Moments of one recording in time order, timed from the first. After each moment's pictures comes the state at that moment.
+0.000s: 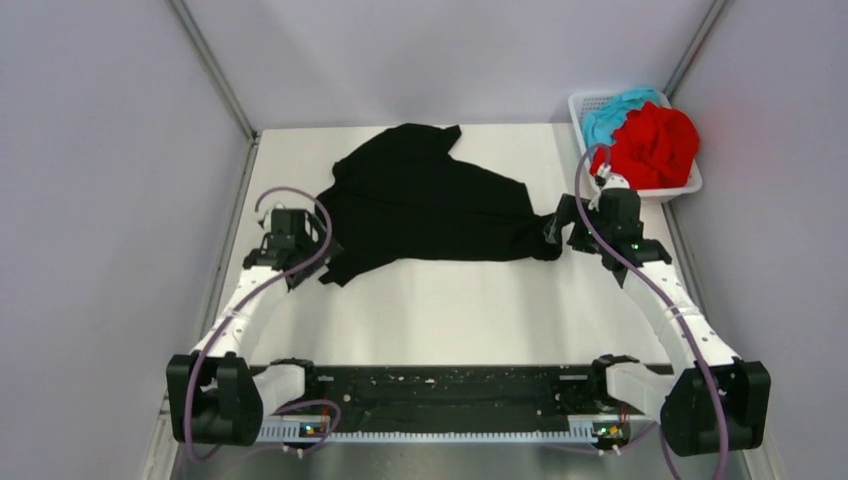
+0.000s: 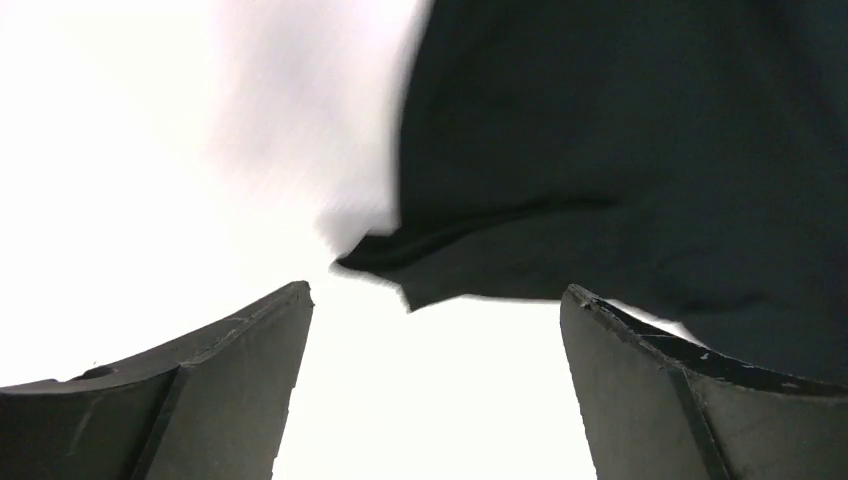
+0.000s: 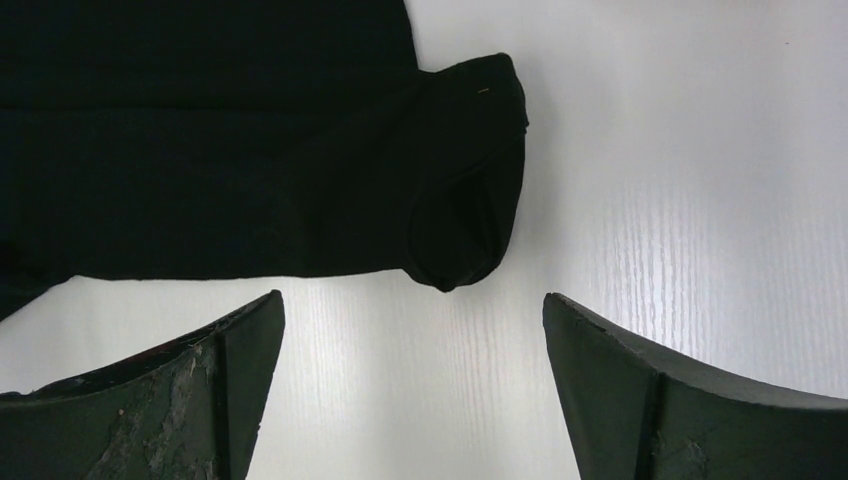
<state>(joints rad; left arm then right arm) -0.05 1.14 0.80 -0.49 -0.12 -0.68 0.10 1.07 0.78 -0.38 -0.05 0.33</state>
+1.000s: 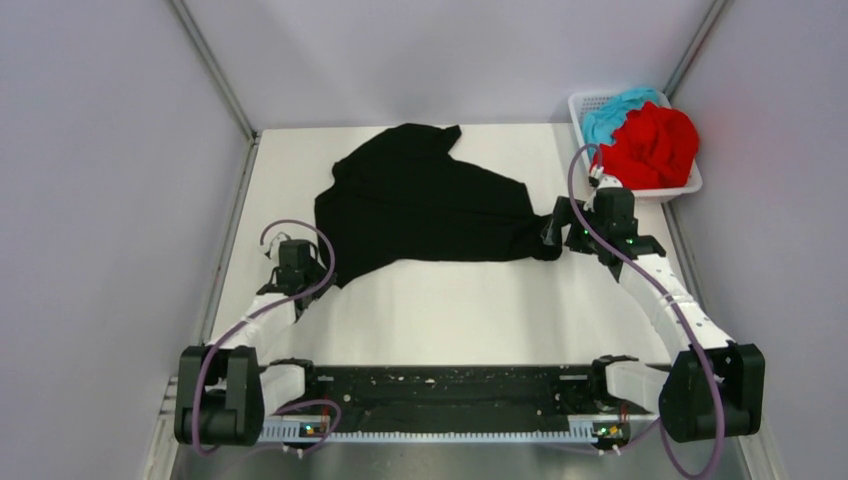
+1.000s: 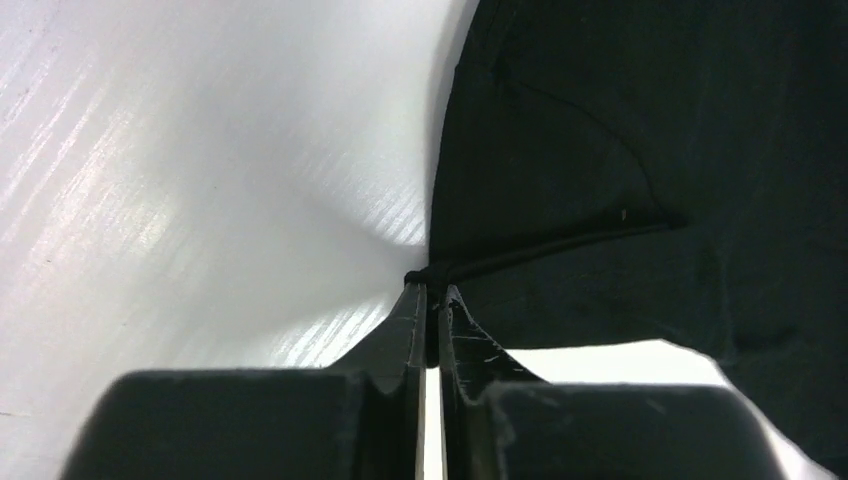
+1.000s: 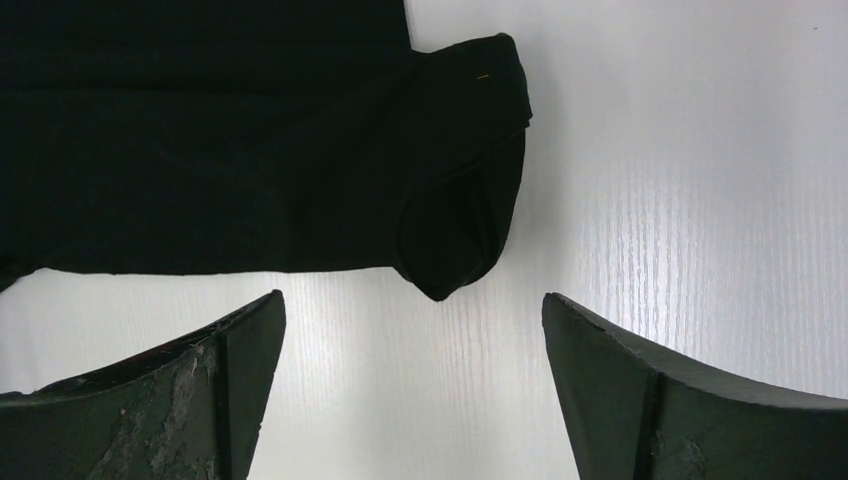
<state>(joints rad) -0.02 1.14 0.41 -0.10 -0.07 -0.81 0.10 1.14 0.78 -0.37 -0.07 0.31</state>
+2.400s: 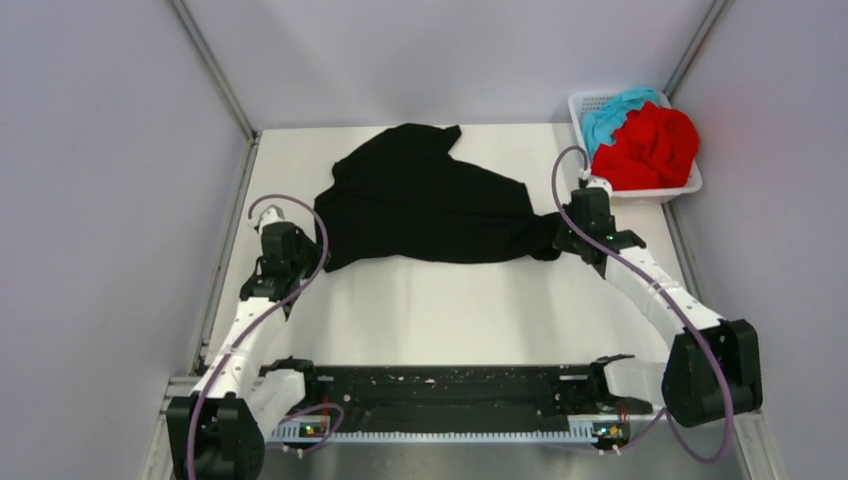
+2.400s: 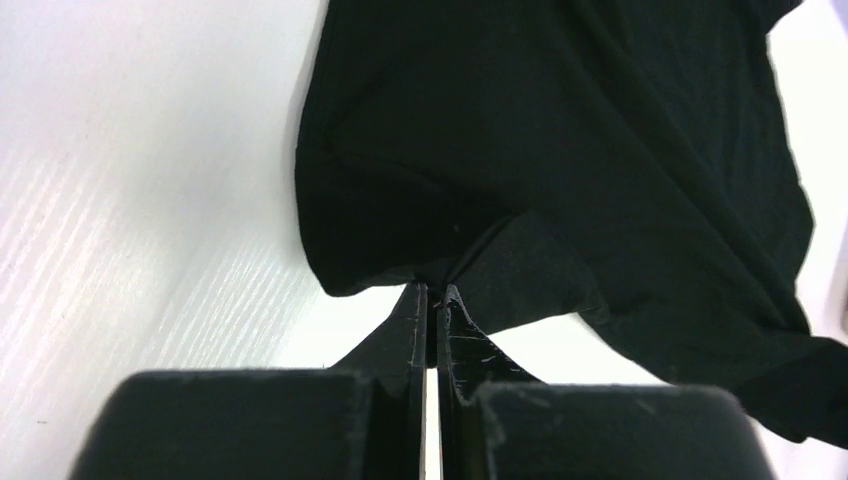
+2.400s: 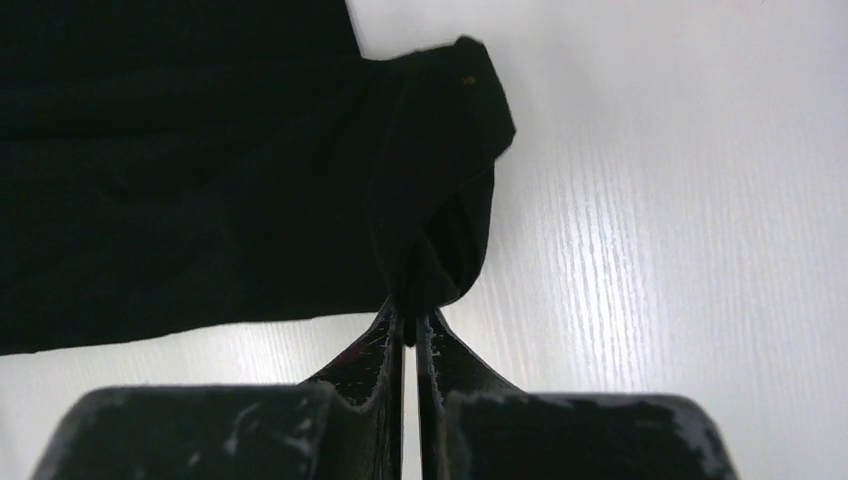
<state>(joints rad) -0.02 0.95 0.55 -0.25 -0.02 -0.71 0.23 1.25 0.79 -0.33 0.18 0.42</state>
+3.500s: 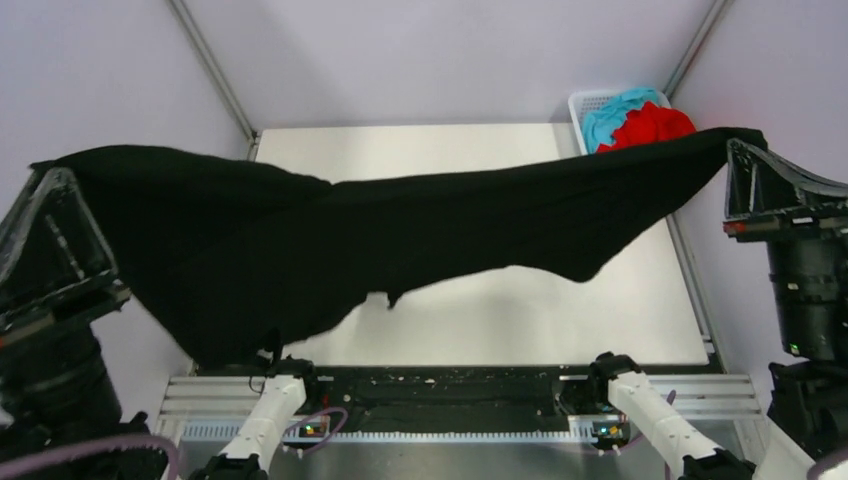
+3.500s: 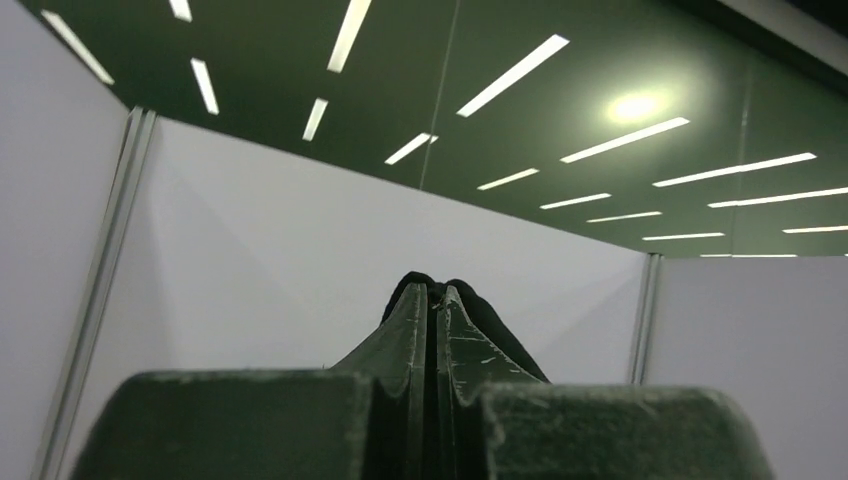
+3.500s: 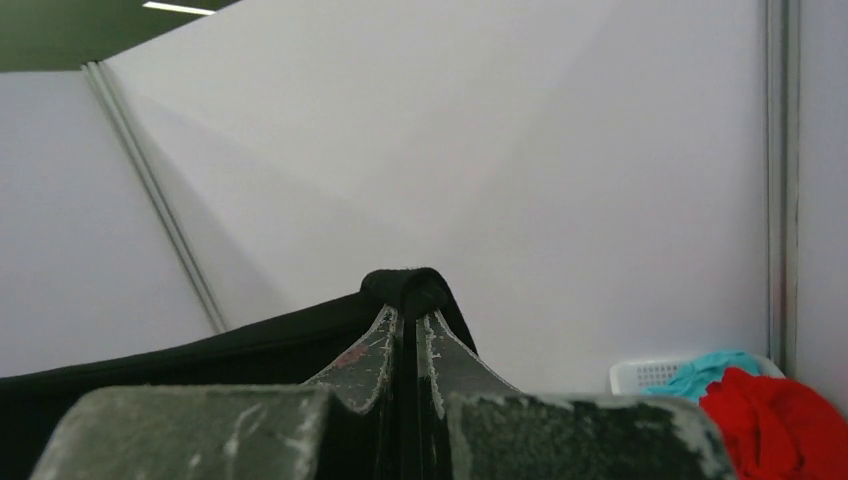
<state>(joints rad) -0.02 0.73 1.95 -0.27 0.03 -0.41 0.23 0.72 1.75 -0.52 0.07 0.25</state>
